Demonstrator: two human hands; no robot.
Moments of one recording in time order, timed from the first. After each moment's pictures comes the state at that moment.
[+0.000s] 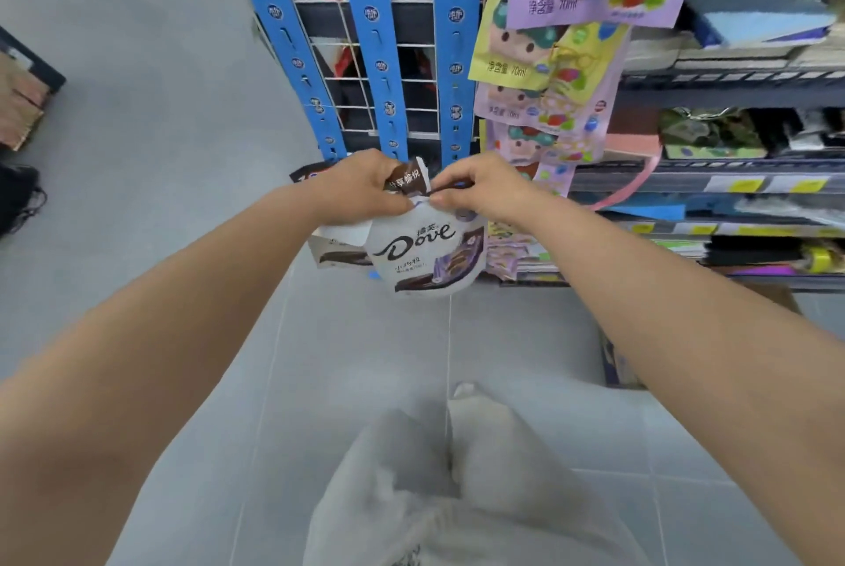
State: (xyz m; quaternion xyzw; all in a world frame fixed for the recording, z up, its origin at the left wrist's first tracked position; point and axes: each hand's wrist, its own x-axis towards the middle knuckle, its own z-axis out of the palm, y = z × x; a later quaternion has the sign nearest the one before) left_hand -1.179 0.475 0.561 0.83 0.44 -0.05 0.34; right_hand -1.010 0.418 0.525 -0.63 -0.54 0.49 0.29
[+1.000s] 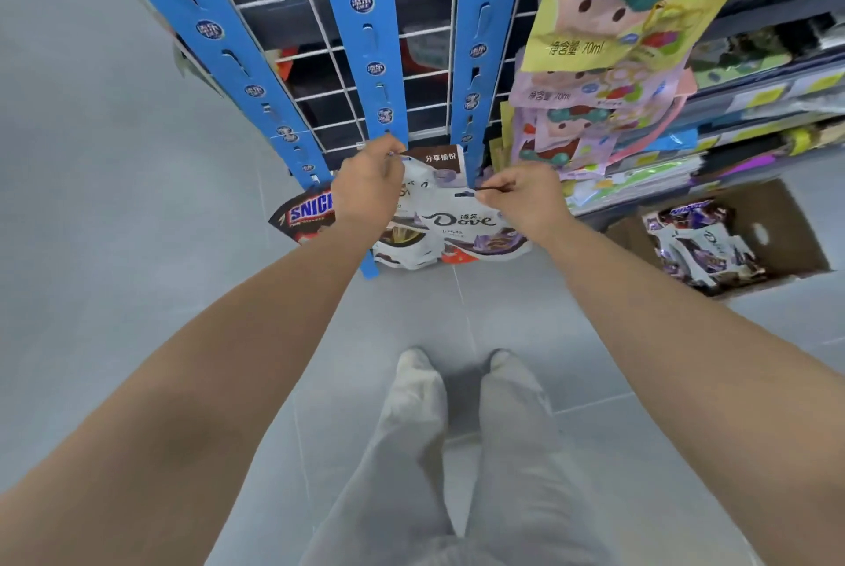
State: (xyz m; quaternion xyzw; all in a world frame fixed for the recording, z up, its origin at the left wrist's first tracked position) left_hand -1.173 0.606 0.431 0.79 0.52 0.12 0.31; right_hand -1.031 0.487 0.431 -0.83 -0.34 0.30 0.33
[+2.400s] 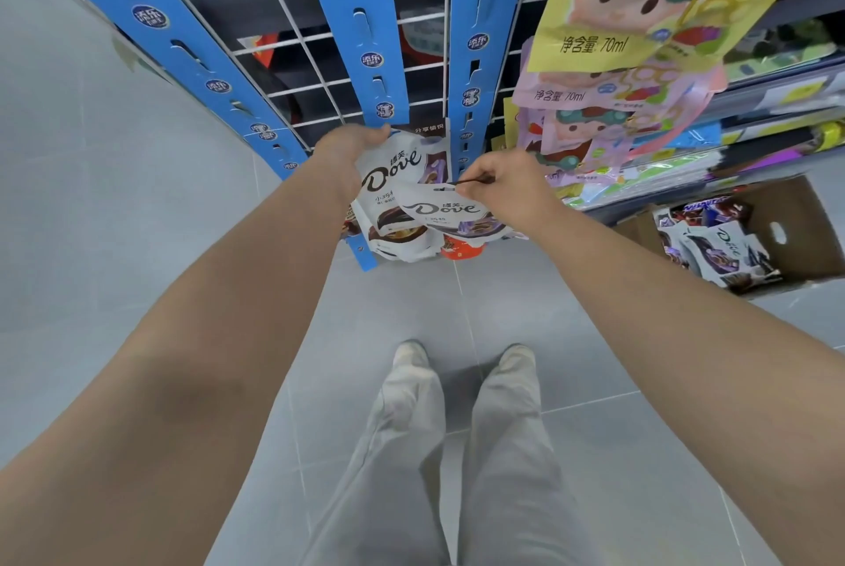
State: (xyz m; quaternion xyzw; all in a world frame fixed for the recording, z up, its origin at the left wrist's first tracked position) left_hand -1.136 0.661 0.429 0.39 0.67 0.07 0.62; right_hand -1.013 0.519 0.416 -0.80 -0.41 0.34 0.29
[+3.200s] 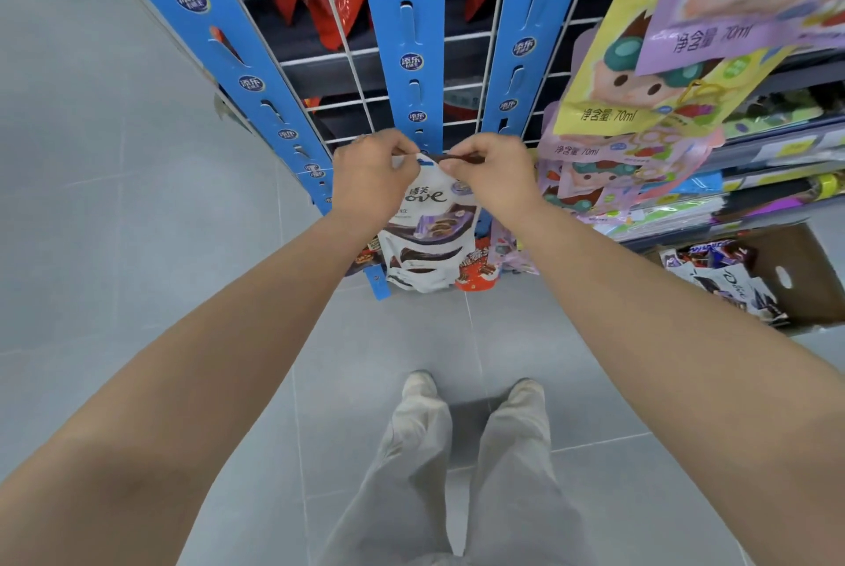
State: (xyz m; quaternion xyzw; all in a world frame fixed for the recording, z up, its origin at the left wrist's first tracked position) left_hand -1.162 0.650 0.475 0.82 0.48 0.14 0.28; right_hand -1.040 0.574 0.467 -0.78 -0.35 0.31 0.42
